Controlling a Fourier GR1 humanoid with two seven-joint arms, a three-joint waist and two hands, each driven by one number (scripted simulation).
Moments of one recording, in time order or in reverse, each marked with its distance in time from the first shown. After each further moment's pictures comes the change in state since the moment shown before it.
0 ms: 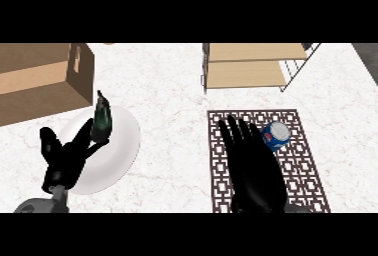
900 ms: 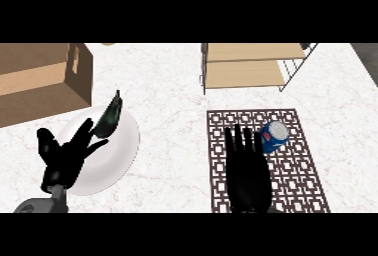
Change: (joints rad) left arm -0.002 -0.028 0.053 0.024 -0.031 -0.040 -0.017; right arm 0.137 0.113 -0.009 0.160 0.305 -0.002 -0.039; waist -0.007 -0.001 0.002
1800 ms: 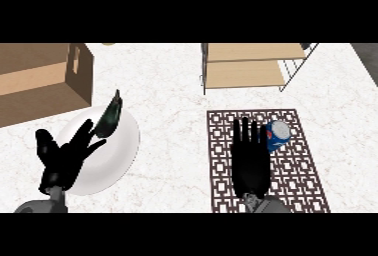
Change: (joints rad) left arm 0.015 -0.037 0.051 -0.030 -0.053 -0.050 0.031; right arm 0.026 0.065 -0.124 0.201 0.206 -0.128 -0.124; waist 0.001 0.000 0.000
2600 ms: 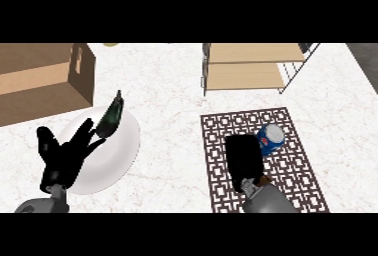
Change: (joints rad) left arm -0.010 -0.025 0.031 0.000 -0.032 -0.012 0.028; right arm -0.060 0.037 -0.069 0.141 -0.038 0.048 -0.213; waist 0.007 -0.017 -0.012
